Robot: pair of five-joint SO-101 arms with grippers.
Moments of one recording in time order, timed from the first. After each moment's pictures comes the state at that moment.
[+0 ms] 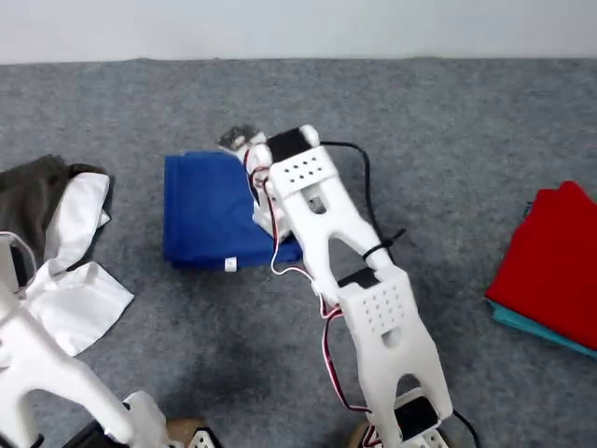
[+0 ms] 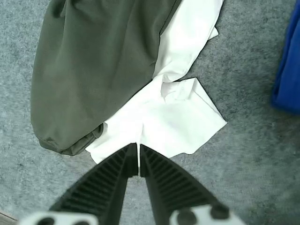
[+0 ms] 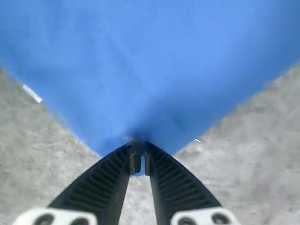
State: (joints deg) left arm -46.4 -26.2 5.6 99.3 -16.0; right arm -30.5 50.7 -49.3 99.0 16.3
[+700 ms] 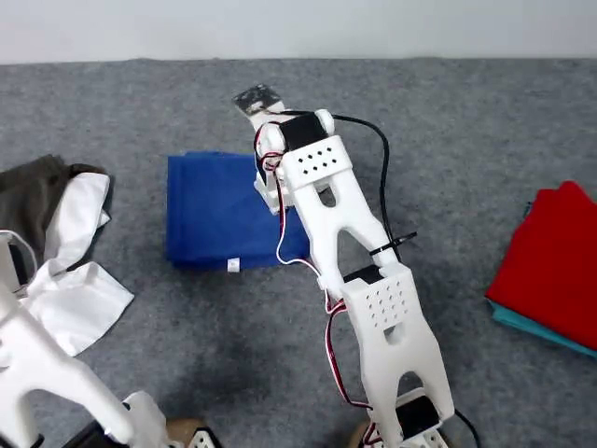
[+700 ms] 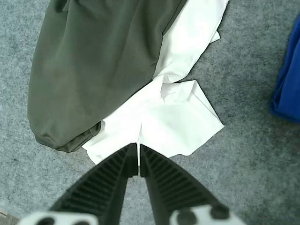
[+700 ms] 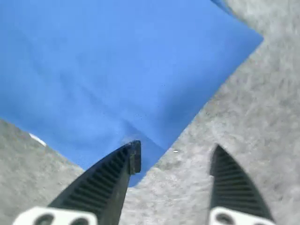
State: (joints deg) left arm -46.4 -26.2 5.6 99.3 -13.7; right arm -28.1 49.9 -62.2 100.5 4.1
